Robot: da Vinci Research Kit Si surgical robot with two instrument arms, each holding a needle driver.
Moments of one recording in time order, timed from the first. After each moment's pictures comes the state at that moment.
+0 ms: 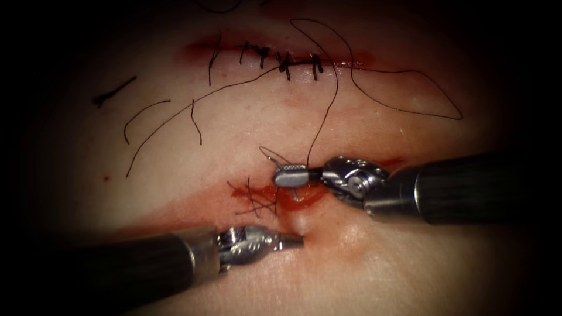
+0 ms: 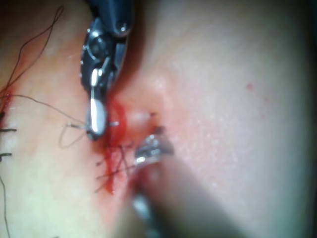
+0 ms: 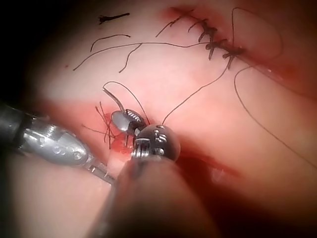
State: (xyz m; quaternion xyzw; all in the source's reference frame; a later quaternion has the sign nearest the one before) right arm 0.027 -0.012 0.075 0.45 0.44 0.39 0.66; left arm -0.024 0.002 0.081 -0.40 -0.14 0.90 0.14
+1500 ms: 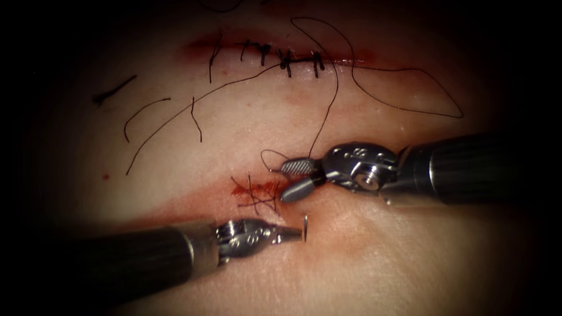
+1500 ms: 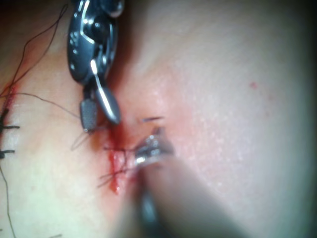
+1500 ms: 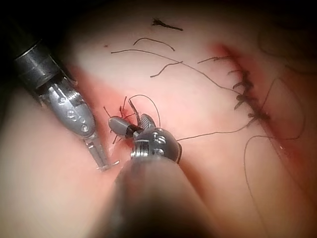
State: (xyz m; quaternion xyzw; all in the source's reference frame) right arm 0.028 -0.007 0.072 0.18 0.46 0.21 0.84; left arm -0.024 0.002 0.081 -0.40 -0.14 0.90 0.14
